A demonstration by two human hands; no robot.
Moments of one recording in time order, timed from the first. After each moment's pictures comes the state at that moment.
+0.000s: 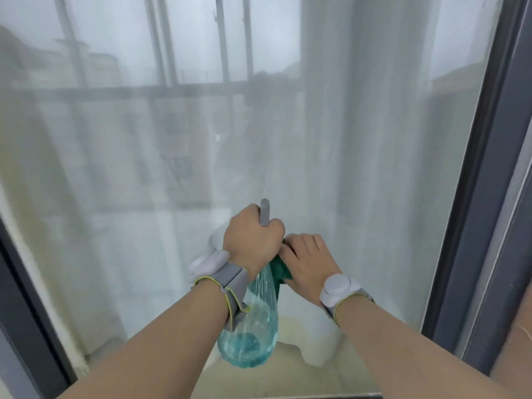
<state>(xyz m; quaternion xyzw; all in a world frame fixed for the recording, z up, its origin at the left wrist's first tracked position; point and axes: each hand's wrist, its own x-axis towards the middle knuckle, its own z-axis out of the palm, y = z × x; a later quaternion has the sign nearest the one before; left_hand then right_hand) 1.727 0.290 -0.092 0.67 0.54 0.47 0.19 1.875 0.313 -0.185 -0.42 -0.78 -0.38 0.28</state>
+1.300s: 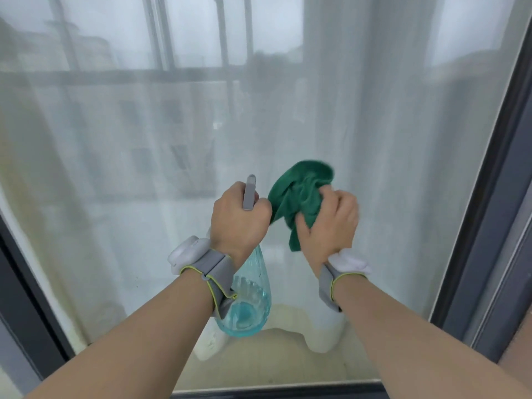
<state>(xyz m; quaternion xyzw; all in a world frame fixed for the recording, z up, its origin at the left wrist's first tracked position) 1.692 0.307 -0.093 0.64 0.48 0.56 0.22 1.853 0.327 -0.154 -0.57 -0.55 -0.29 0.53</state>
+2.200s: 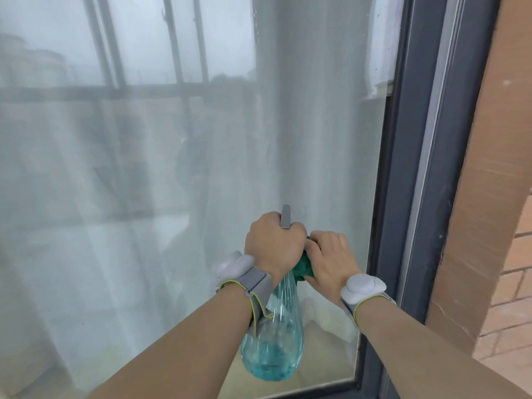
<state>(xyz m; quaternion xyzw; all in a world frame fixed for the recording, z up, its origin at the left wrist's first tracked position) 1.867 0.255 -0.099 0.70 0.48 0.45 0.27 2.021 0.266 -0.193 -0.48 -0.72 -0.37 0.33</state>
